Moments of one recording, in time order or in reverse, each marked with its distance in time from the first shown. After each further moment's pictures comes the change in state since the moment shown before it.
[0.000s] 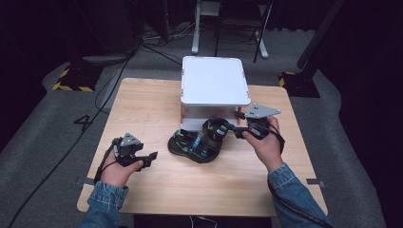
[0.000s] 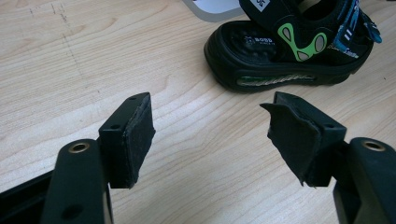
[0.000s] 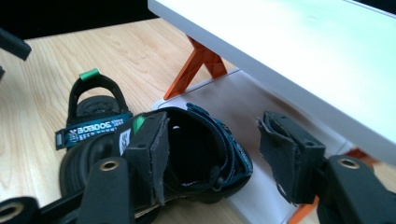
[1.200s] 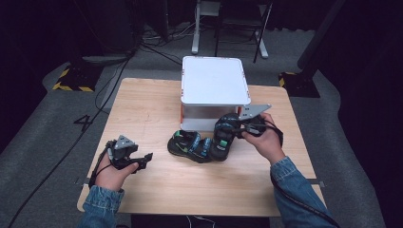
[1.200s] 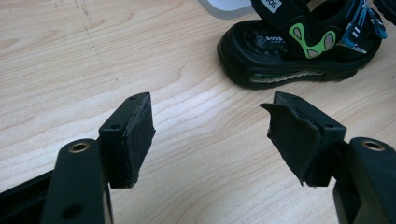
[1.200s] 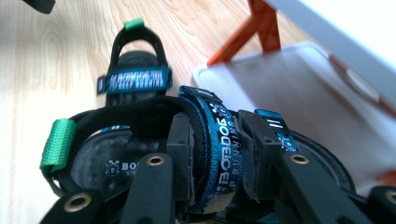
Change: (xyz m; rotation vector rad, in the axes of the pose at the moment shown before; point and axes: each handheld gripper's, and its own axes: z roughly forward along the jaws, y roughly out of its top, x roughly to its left) left arm 0.004 -0.009 -0.013 -0.009 0.031 -0.025; right arm -0.010 0.005 0.021 0.137 0.243 -0.175
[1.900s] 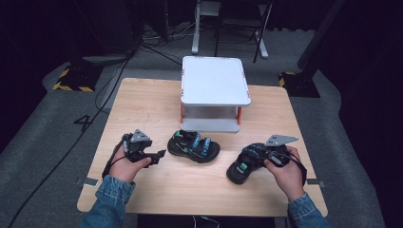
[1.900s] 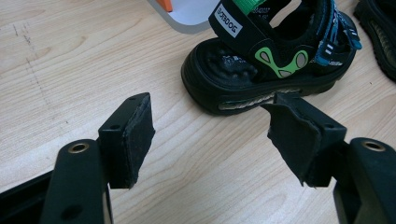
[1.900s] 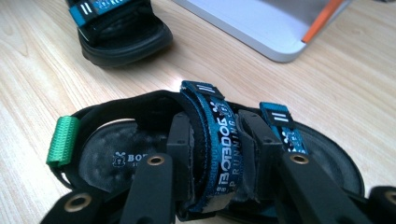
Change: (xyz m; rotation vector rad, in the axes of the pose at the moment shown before) left arm -0.016 0.024 0.030 0.016 -0.077 0.073; right arm 0.050 -0.098 -0.052 0.116 -0.174 0.352
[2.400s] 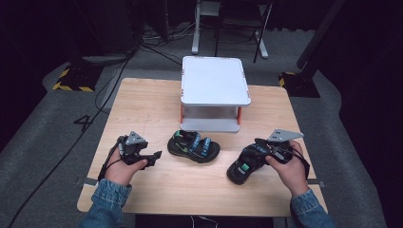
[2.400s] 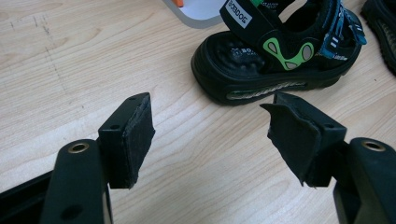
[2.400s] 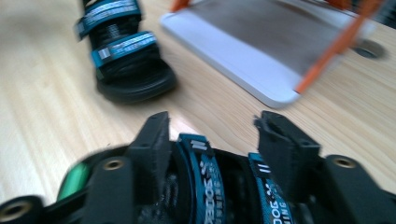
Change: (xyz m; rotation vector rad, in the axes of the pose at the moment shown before) left arm 0.003 -0.006 -0.008 -0.009 0.019 -0.011; right arm -0.004 0.013 -0.010 -0.109 -0.011 -0.019
